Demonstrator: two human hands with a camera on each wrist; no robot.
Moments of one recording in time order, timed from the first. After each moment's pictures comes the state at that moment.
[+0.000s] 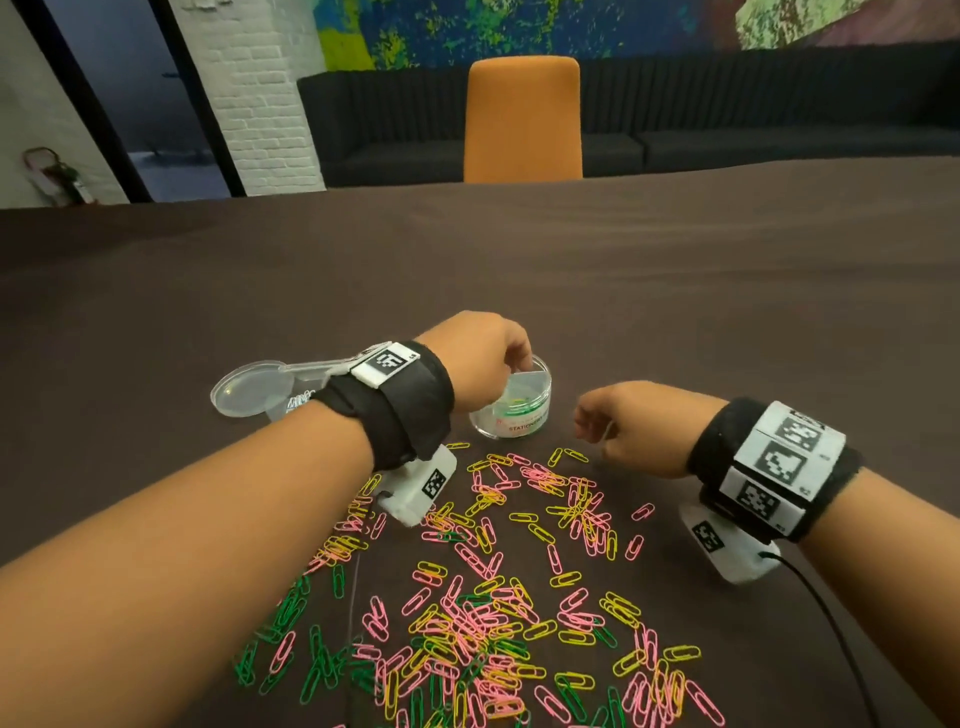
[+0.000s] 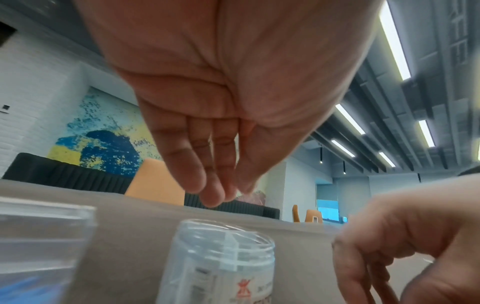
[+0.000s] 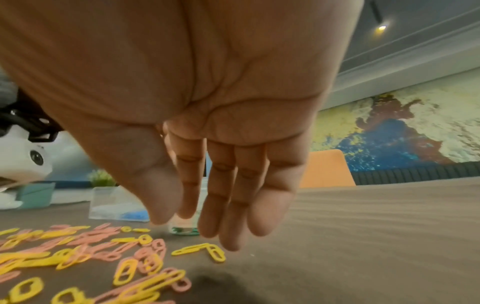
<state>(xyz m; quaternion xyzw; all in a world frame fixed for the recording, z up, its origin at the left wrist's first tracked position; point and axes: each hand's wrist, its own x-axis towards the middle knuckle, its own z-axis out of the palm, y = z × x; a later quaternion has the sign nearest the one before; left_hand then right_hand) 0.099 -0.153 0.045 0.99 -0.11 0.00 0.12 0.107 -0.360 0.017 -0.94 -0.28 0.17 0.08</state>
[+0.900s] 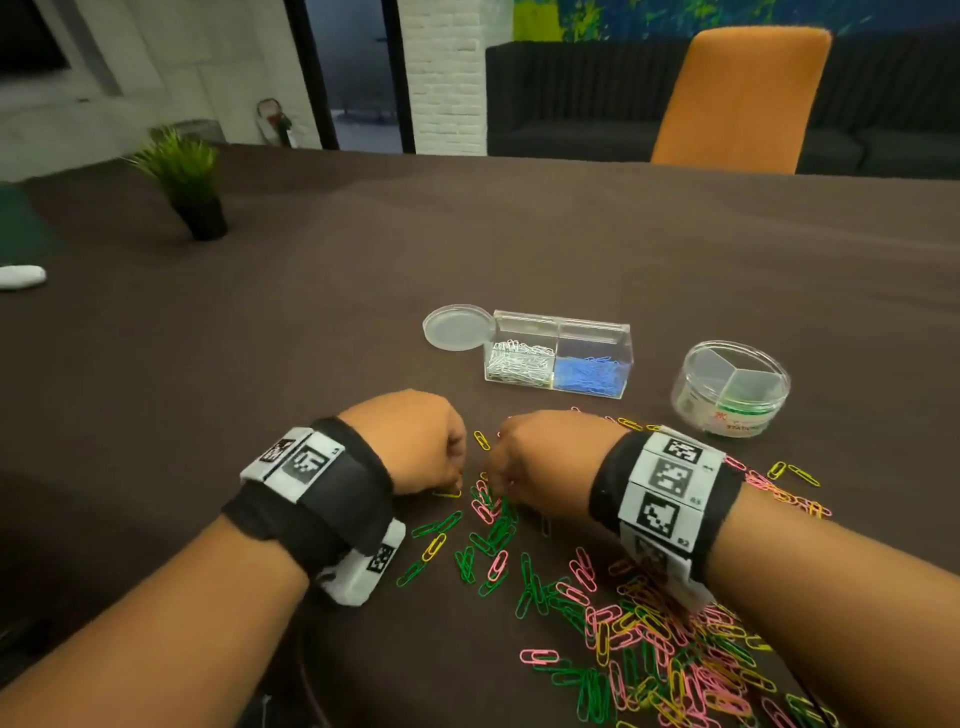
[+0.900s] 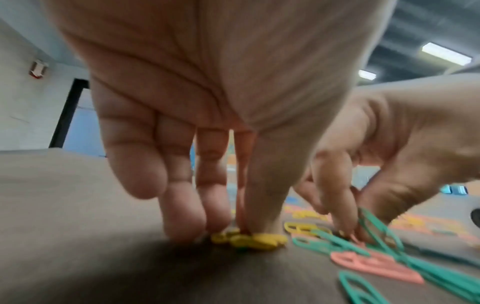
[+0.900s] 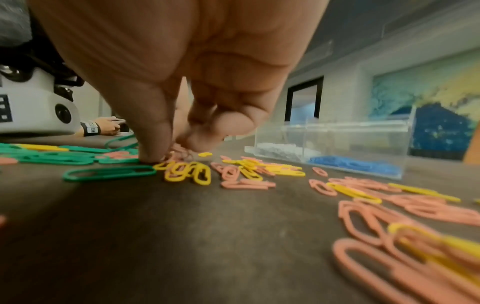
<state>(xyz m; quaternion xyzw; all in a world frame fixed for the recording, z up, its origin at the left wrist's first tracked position) -0.082 0.021 -0.004 0.98 0.12 -0.13 0.07 0.004 -0.130 -0.010 -0.79 -0.59 0.14 -0.04</state>
